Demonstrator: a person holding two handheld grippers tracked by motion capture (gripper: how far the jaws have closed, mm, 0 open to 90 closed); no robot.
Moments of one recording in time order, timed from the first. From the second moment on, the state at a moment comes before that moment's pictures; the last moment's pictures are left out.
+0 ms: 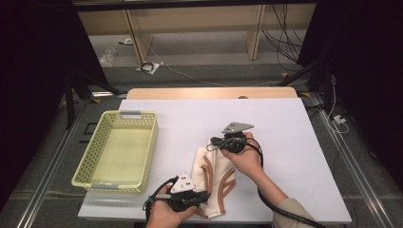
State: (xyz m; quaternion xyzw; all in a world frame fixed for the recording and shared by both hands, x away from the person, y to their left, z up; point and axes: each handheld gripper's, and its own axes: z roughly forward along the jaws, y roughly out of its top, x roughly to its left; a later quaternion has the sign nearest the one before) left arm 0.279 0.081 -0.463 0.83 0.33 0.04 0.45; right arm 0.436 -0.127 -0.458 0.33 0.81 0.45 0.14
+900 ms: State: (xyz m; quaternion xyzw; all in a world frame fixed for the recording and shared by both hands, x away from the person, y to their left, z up) left arm 0.279 0.077 -0.466 0.84 0.32 0.04 0.44; right arm 0.434 -0.133 -0.463 0.34 0.82 0.45 0.14
